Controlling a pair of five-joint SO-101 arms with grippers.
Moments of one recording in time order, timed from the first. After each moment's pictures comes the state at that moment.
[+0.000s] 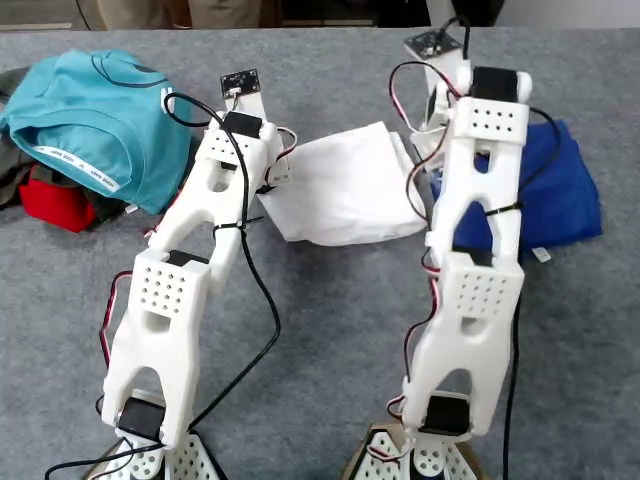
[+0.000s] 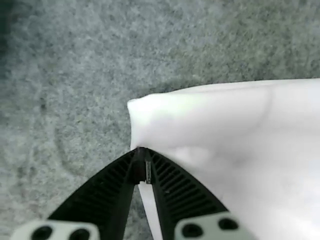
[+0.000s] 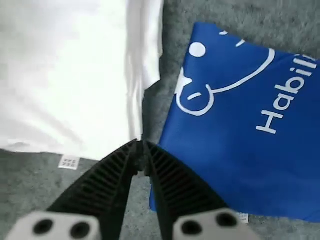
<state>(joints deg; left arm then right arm) 12.2 50.3 -42.3 73.2 18.4 3.3 42.5 -55.6 101.3 19.8</state>
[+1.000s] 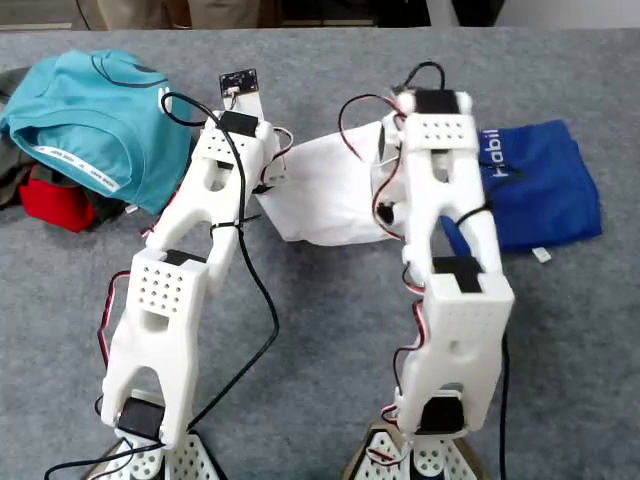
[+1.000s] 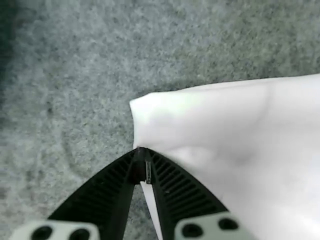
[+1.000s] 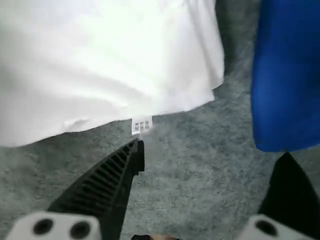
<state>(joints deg) 11.4 50.3 -42.3 73.5 16.2 -4.6 29.7 -26.9 101.1 -11.2</state>
